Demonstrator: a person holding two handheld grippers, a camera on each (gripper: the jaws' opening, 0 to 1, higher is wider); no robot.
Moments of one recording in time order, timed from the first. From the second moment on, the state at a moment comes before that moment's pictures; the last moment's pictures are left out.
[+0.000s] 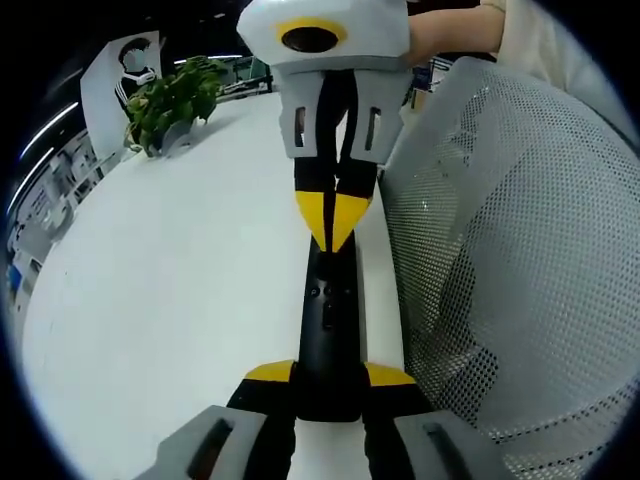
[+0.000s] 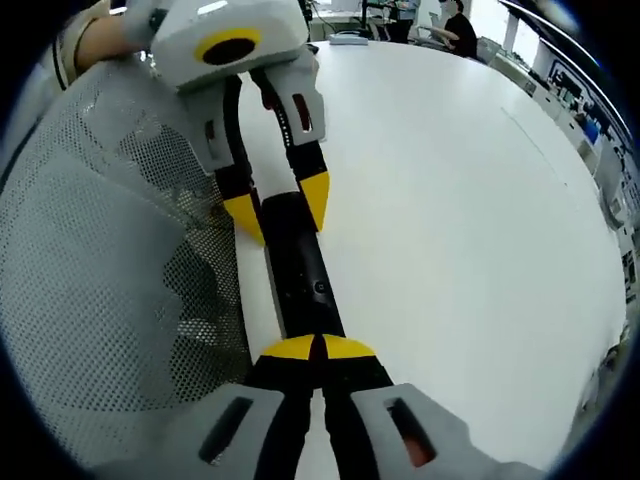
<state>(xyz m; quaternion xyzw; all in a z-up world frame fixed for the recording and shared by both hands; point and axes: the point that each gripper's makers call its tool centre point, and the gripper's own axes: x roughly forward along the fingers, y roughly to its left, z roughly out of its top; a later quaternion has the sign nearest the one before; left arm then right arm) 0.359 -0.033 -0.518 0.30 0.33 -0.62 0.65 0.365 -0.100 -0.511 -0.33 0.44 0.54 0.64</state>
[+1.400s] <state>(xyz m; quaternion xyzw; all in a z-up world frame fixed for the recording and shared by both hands) 0.359 -0.033 -0.518 0.30 0.33 -0.62 0.65 0.365 -0.092 -0.512 -0.34 0.44 0.56 0.62</state>
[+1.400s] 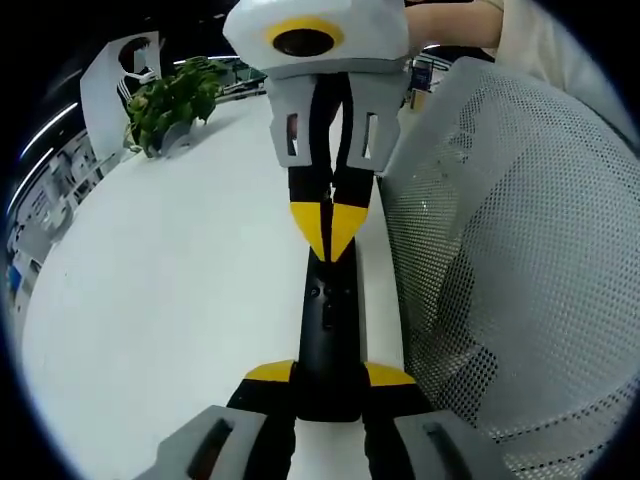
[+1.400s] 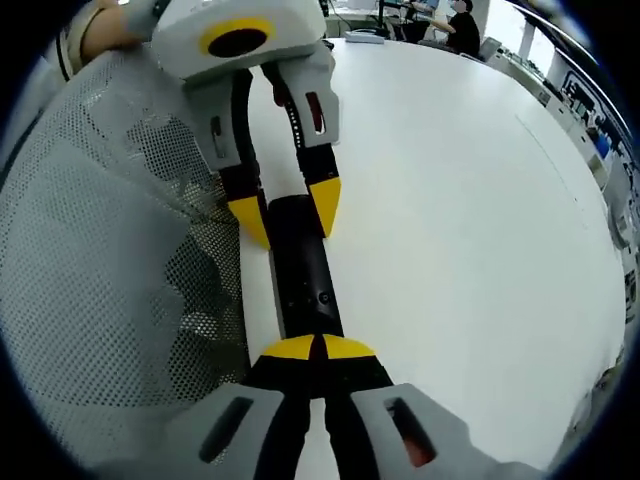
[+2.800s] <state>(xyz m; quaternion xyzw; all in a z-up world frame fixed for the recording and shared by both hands) 0.358 -0.033 -0.518 0.30 0.33 -0.62 0.65 0.365 -0.090 -0.514 -0.37 0.38 0.58 0.62</state>
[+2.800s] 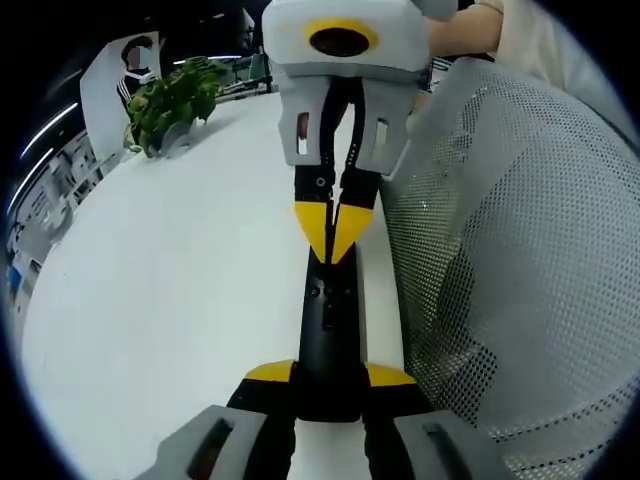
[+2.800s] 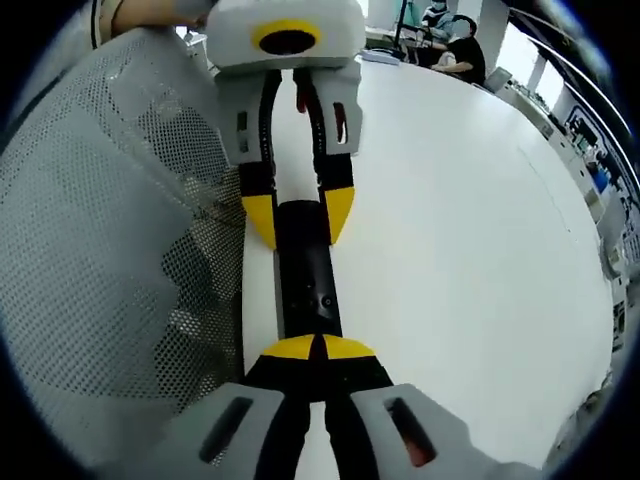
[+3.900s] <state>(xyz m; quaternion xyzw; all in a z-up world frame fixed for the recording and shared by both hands) 0.359 -0.033 -0.518 0.30 0.32 -0.62 0.65 0.365 -0.078 -0.512 -0.37 0.37 0.59 0.61</state>
